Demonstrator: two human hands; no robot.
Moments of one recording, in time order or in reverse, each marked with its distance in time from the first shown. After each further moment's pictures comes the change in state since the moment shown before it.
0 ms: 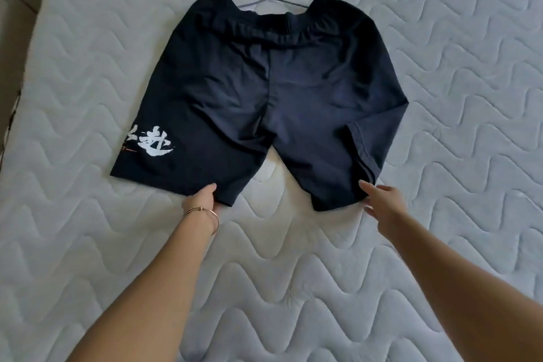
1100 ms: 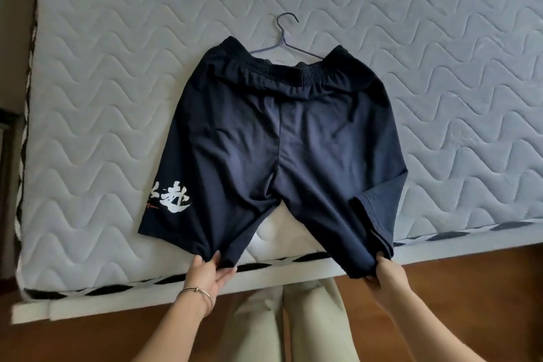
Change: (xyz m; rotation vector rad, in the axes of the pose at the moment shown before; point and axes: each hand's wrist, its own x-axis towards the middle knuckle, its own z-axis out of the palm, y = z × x) left_hand -0.210 -0.215 -0.195 0.090 -0.032 -0.236; right_hand -0.192 0.260 -0.131 0.296 0.091 0.410
